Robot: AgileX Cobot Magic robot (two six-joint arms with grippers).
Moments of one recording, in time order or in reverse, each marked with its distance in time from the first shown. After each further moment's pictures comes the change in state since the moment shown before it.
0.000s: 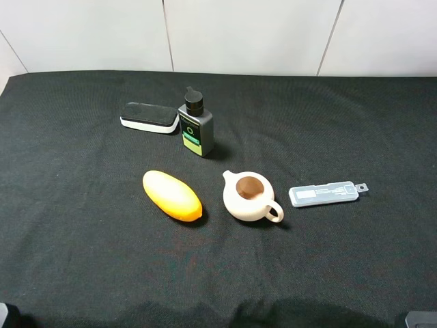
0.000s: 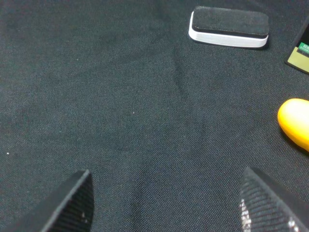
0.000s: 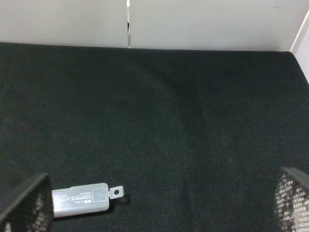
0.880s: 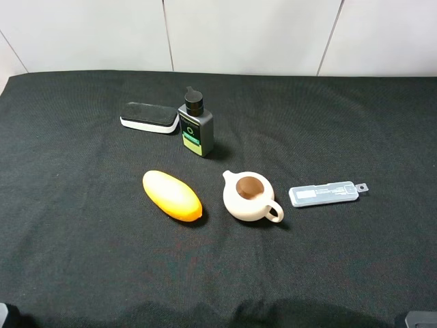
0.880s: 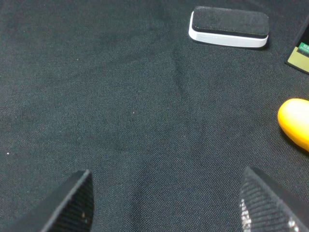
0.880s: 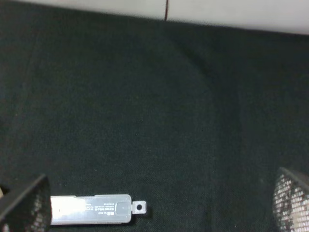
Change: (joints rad) left arm 0.000 0.000 0.000 0.000 0.000 0.000; right arm 0.000 0.726 -0.334 0.135 -0.086 -0.162
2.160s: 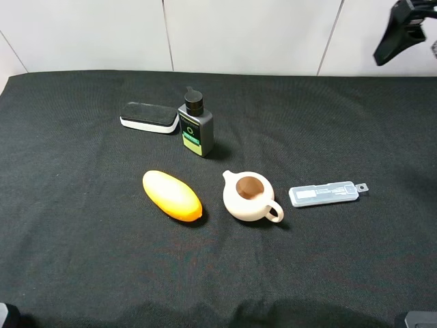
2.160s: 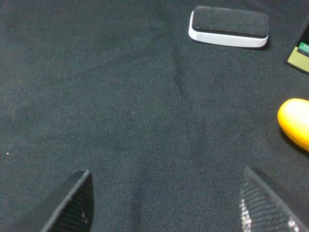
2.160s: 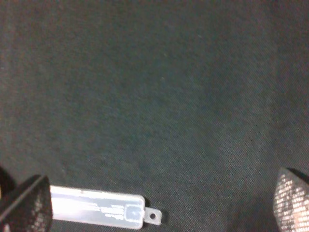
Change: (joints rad) left arm 0.000 0.000 0.000 0.000 0.000 0.000; right arm 0.050 0.816 -0.494 0.036 0.176 -0.065
